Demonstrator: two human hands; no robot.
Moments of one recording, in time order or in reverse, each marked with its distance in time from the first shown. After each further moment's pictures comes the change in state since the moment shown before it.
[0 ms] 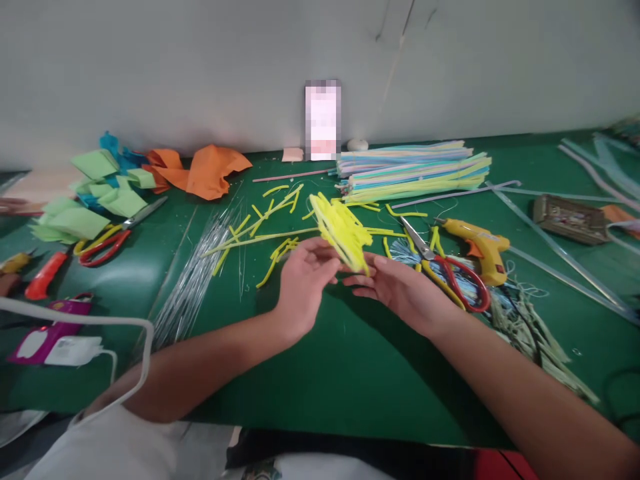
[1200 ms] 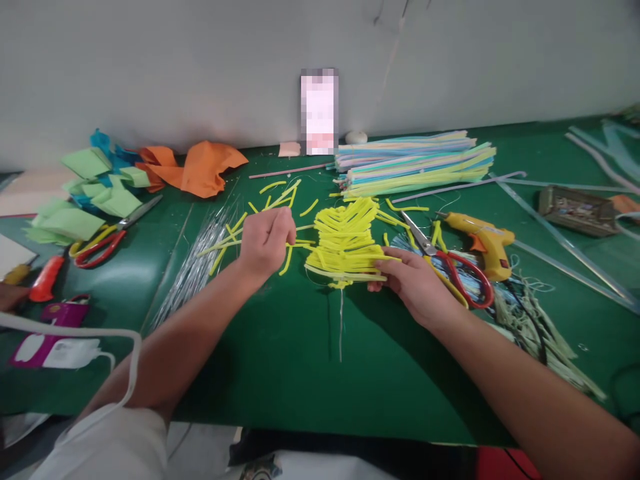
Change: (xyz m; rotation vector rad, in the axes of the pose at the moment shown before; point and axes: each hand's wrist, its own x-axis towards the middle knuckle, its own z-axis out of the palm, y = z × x) left_hand 0.065 0.038 -0.055 0.733 -0.198 0.745; right_hand 0.007 0.004 -0.009 -0.222 0.309 -0.164
